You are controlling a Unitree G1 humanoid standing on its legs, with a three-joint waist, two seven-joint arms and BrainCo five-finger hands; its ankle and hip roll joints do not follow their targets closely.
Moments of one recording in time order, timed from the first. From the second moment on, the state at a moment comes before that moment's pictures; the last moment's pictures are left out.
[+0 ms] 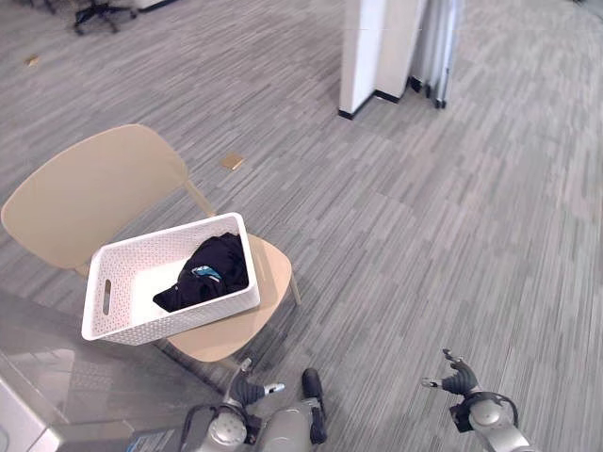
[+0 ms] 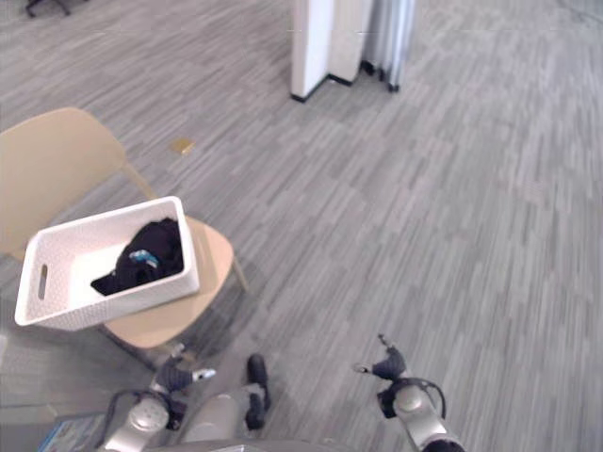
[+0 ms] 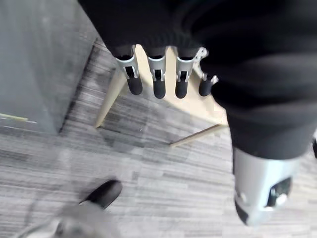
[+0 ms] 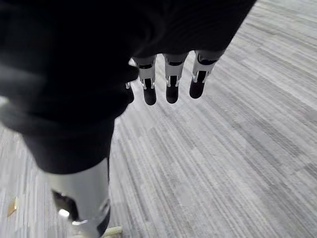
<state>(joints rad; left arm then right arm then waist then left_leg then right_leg) 0.07 0.36 -0.25 0.74 0.01 -0.10 0.11 0.00 -0.29 0.29 0.74 -0.08 -0.04 -0.17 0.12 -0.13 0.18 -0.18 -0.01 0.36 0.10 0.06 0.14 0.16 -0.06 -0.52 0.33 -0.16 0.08</state>
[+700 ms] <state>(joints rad) 0.09 0.31 -0.31 0.81 0.01 -0.10 0.11 -0.12 -0.34 0.27 0.71 -0.08 -0.07 -0.16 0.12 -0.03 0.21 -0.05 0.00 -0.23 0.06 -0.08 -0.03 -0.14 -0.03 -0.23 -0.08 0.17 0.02</state>
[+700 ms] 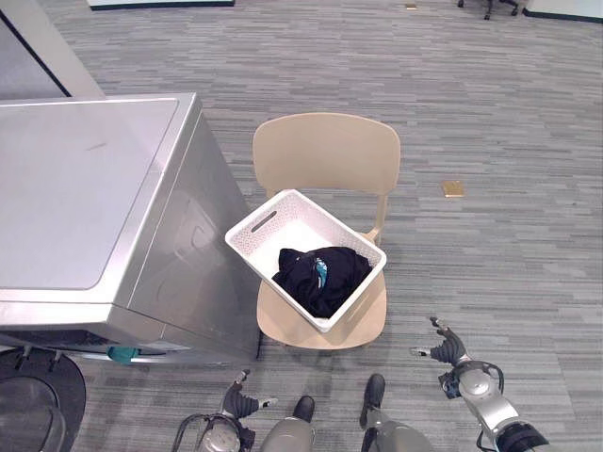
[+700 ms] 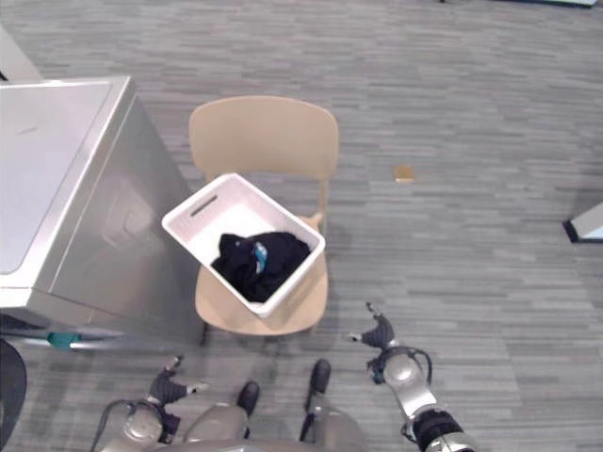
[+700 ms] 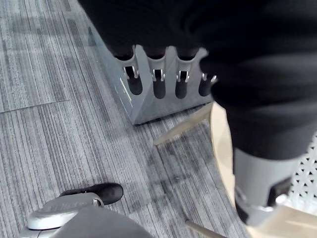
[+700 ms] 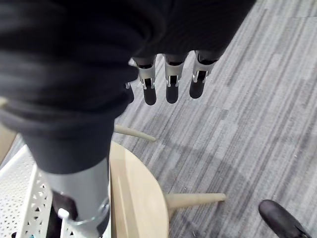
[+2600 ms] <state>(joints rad) -0.07 0.40 -0.25 0.72 -0.12 -0.16 0.13 -0.61 -0.48 0.31 0.78 0.00 -0.01 -0.24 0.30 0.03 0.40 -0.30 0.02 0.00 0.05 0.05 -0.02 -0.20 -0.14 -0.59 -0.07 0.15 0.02</state>
